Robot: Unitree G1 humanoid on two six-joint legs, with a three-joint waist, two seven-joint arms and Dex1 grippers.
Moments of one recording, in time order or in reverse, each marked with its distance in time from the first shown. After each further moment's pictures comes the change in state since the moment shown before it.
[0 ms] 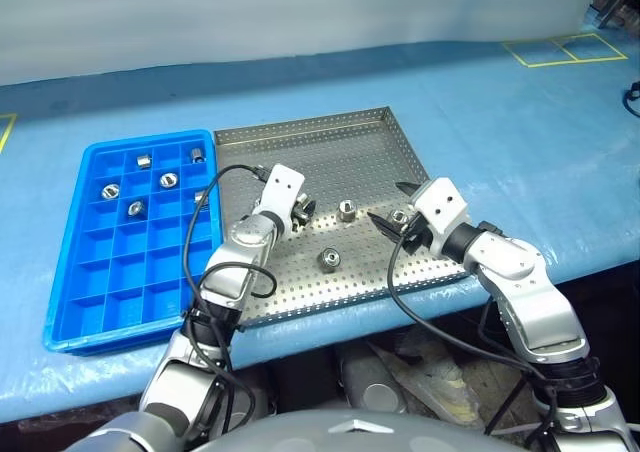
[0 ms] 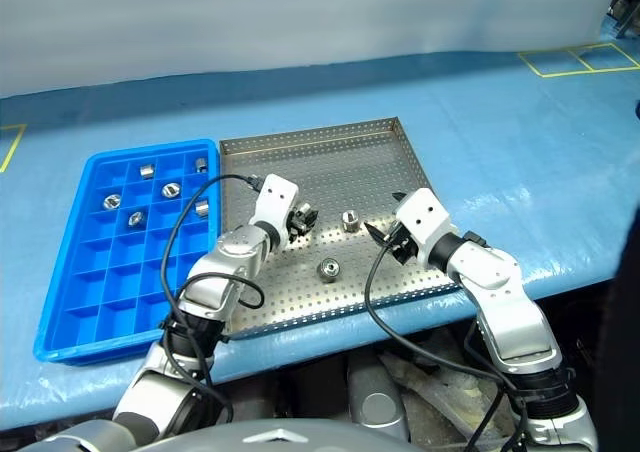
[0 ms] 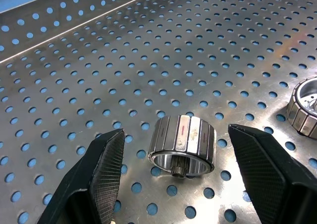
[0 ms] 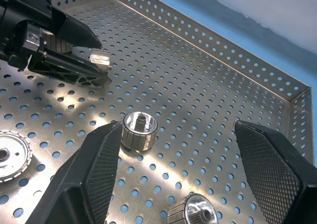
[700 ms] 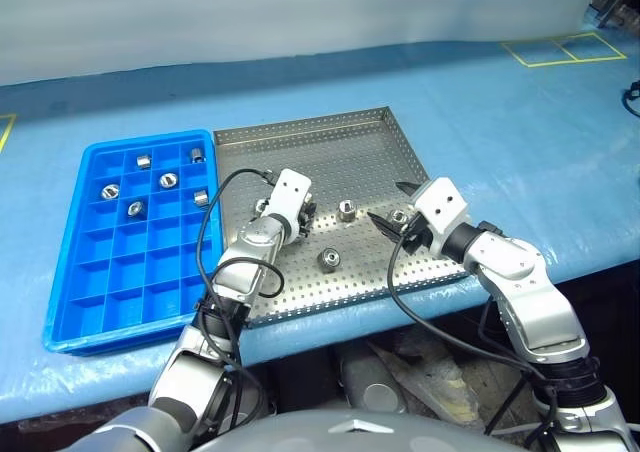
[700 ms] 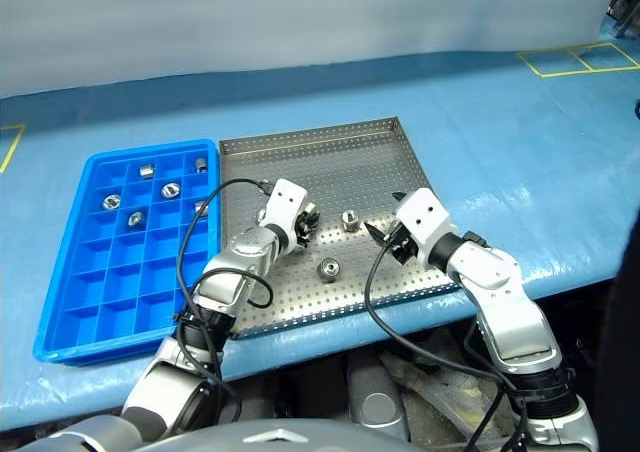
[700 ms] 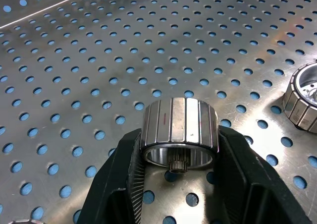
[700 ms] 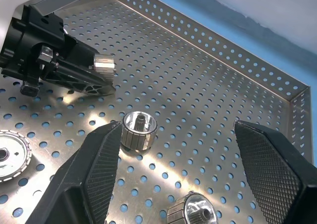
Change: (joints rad) left arm -0.030 -0.039 0.006 0.113 0.012 -0.064 -0.006; right arm 0.000 0.000 0.000 0.000 0.000 0.000 -0.001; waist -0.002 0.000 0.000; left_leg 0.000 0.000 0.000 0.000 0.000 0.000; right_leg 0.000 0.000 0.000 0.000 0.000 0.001
